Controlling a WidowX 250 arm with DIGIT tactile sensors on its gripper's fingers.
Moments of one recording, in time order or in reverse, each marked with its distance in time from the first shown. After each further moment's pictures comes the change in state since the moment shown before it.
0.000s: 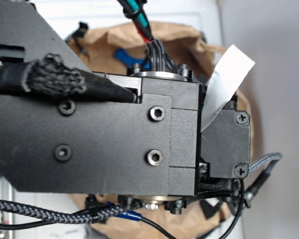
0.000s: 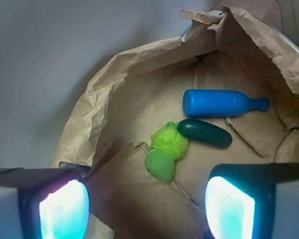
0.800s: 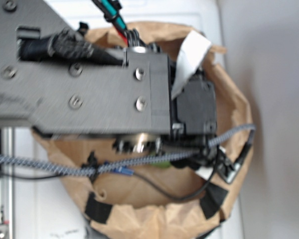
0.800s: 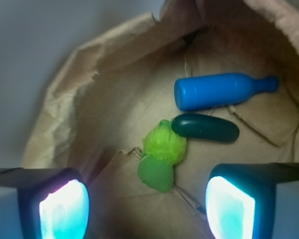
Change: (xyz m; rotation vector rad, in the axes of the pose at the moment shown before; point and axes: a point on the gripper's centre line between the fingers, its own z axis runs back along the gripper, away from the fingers) arm 0.007 0.020 -0.041 -0.035 0.050 0.160
